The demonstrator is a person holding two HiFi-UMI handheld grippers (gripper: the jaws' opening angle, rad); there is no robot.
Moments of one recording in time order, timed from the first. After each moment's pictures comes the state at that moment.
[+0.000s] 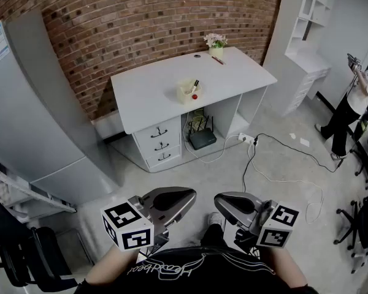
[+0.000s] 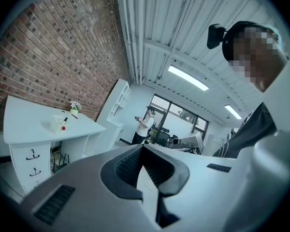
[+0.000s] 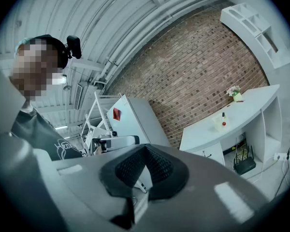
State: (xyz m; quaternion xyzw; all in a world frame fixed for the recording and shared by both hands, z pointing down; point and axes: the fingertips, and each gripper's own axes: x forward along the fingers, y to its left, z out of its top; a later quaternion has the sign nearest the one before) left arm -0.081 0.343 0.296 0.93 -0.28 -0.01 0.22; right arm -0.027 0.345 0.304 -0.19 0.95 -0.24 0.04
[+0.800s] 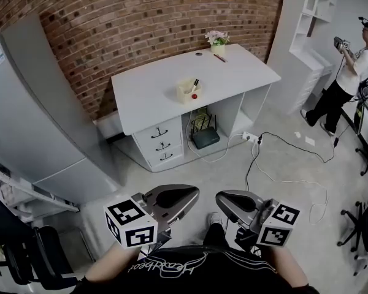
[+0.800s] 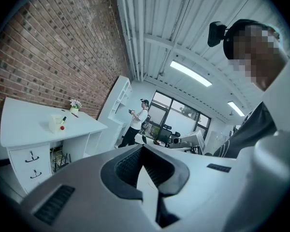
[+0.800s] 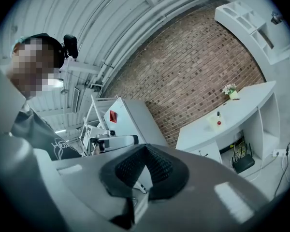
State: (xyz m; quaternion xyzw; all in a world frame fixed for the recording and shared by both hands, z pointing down) left arm -0.058 0.314 0.303 0.93 -0.28 0.01 0.23; right arm -0.006 0.315 0.311 -0.19 0.94 -0.26 0.05
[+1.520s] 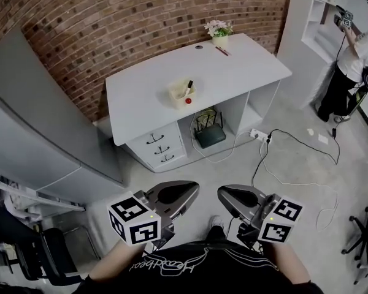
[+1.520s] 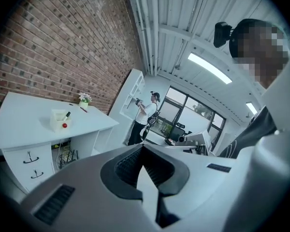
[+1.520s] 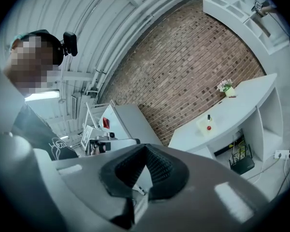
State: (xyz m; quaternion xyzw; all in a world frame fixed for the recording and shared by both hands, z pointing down) left arm -0.008 0.187 0.334 0.90 -0.34 0.05 0.27; right arm 0.048 0.188 0.335 -0.17 0.94 -0.29 0.06
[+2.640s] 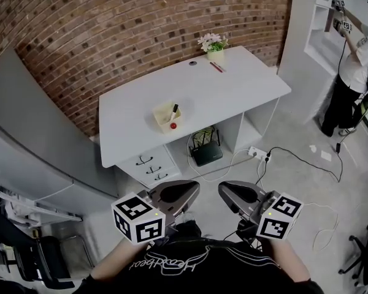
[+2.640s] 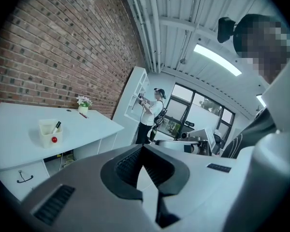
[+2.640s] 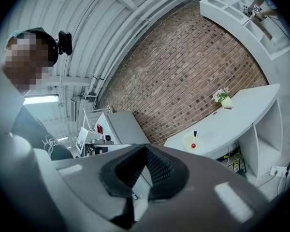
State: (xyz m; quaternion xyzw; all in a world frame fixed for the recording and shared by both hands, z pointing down) left arm 0.062 0.065 0.338 0.89 -0.37 0.07 0.24; right arm 0.119 0.057 0.333 -0.17 0.94 -0.28 0.07
